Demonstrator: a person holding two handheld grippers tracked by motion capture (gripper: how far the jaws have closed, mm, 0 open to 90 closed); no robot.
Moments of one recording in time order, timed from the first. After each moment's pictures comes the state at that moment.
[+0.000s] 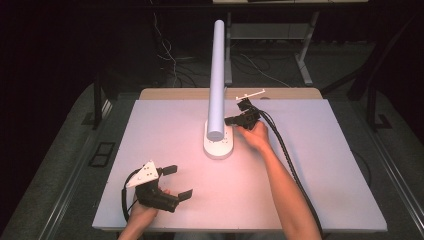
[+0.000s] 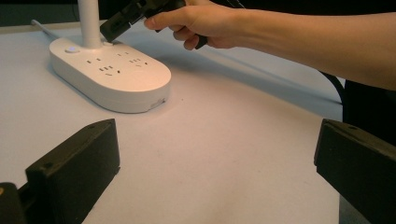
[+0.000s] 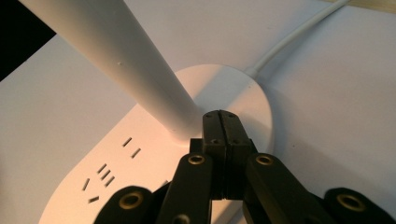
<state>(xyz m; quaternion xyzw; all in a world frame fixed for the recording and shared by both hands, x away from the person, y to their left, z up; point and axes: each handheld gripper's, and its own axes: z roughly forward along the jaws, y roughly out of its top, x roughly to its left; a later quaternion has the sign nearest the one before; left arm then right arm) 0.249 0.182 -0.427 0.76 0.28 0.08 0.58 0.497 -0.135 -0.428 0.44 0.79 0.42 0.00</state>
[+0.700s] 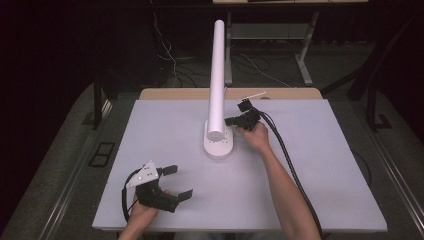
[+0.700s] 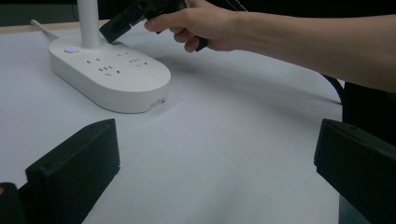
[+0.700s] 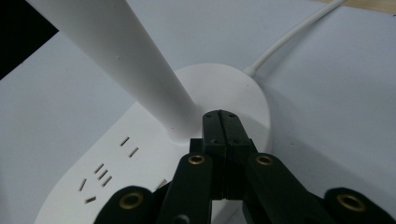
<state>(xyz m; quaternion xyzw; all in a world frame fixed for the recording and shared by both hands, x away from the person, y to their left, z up) 0.249 0.182 -0.427 0.76 0.28 0.08 0.58 0.494 -0.137 -0.431 0.44 0.79 0.43 0.00</state>
